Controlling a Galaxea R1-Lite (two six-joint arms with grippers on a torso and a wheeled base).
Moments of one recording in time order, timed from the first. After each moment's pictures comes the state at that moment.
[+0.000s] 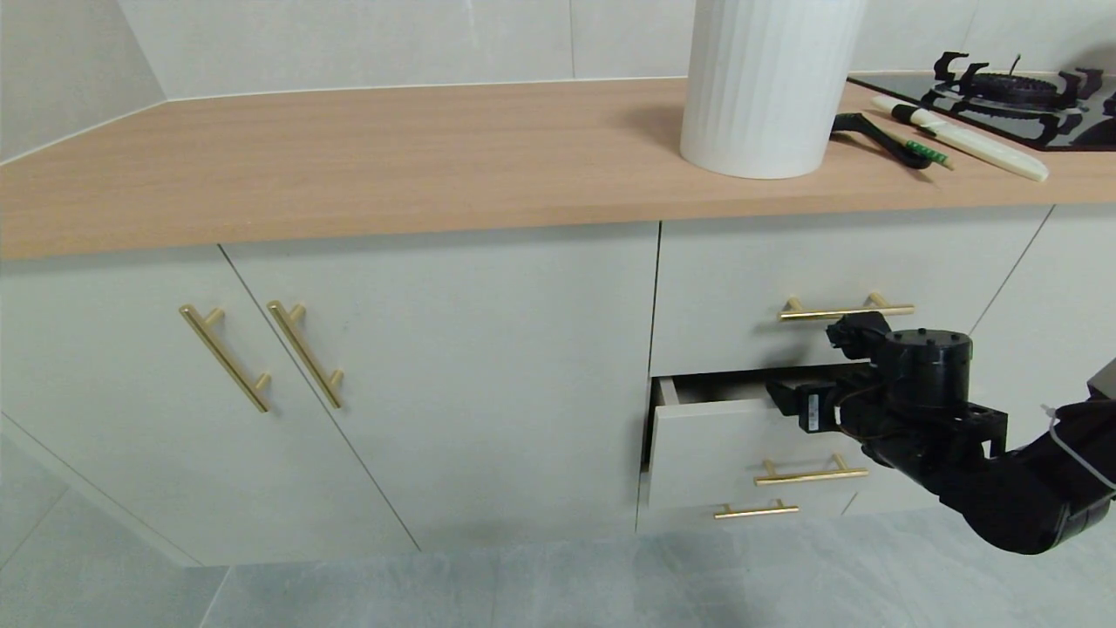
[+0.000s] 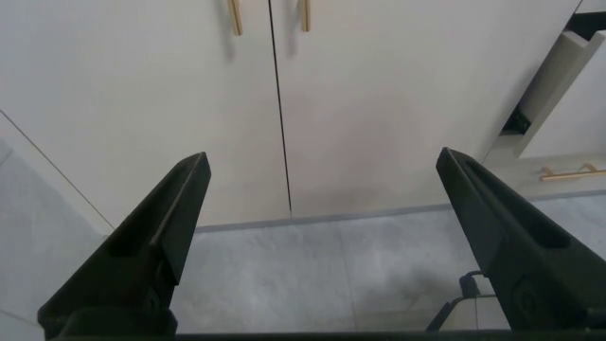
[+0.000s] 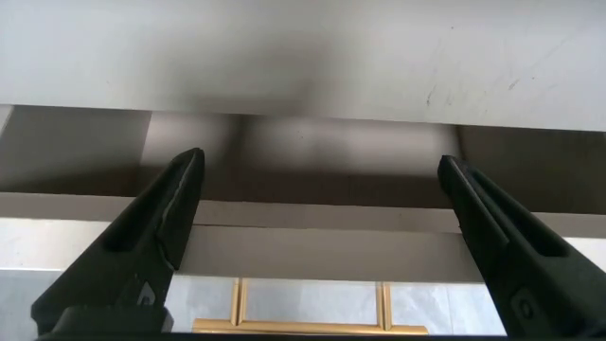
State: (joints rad) left arm 0.01 0.00 0.00 0.00 -0.03 0.01; right arm 0.30 1.99 -0.68 -1.00 -0.23 0.01
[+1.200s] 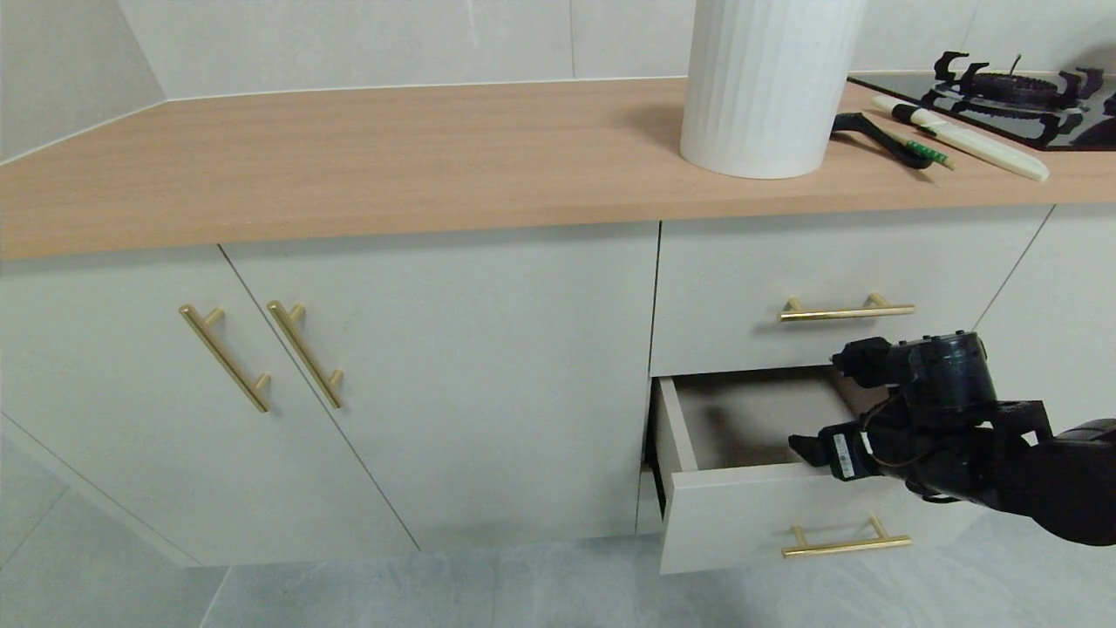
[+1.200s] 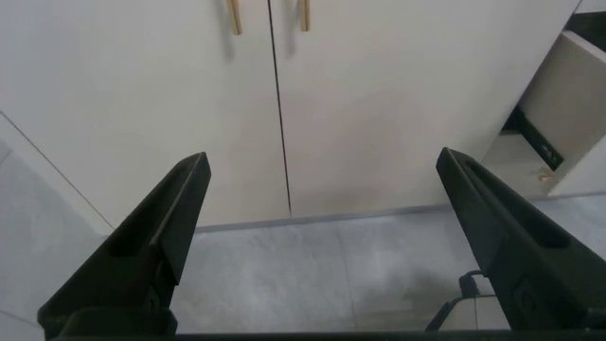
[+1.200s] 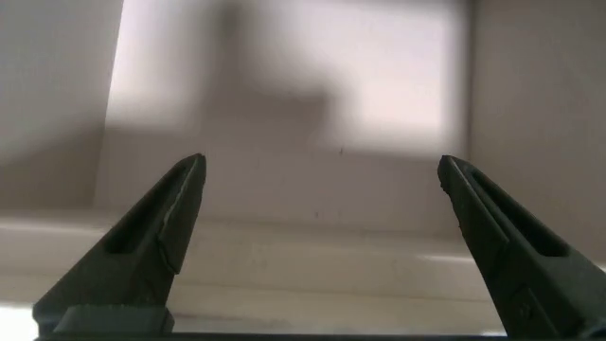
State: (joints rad) left arm 0.01 0.00 0.00 0.00 -0.03 0.01; right arm 0.32 1.81 -0.70 -0.47 -0.22 0.00
